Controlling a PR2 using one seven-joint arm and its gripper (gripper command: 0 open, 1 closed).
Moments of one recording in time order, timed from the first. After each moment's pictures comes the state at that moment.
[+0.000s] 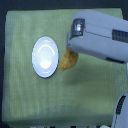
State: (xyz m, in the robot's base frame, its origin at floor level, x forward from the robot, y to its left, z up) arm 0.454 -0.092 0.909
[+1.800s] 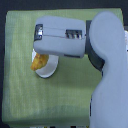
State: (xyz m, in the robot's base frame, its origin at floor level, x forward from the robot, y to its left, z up) arm 0.476 0.094 0.816
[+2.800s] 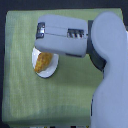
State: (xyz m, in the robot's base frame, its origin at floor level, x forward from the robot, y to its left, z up) arm 0.483 0.084 0.812
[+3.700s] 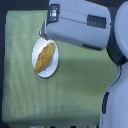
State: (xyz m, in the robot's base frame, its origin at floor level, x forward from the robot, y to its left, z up) arm 0.490 0.020 0.930
